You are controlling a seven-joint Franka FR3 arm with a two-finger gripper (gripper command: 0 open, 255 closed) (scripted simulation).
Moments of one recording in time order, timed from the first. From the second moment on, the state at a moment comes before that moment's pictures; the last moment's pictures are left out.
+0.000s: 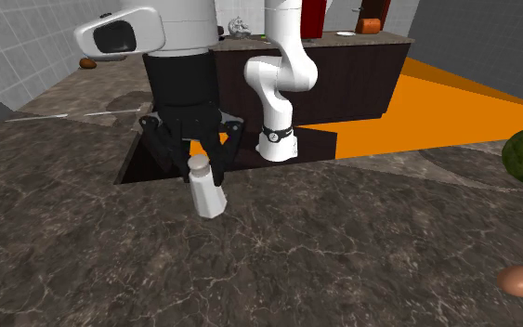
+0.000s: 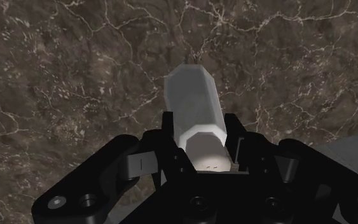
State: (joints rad) arm 0.04 0.02 -0.02 -1.83 0.05 1.93 -0.09
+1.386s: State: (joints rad) arm 0.26 -0.03 0.21 -1.87 0.02 1.94 0.36
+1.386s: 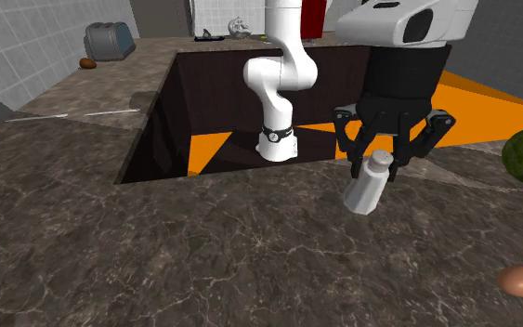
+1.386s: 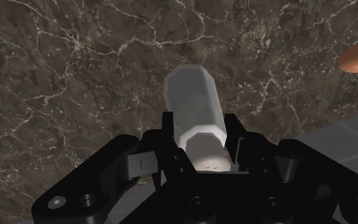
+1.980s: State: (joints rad) arm 0.37 0.08 0.31 -1.74 -0.04 1.92 0.59
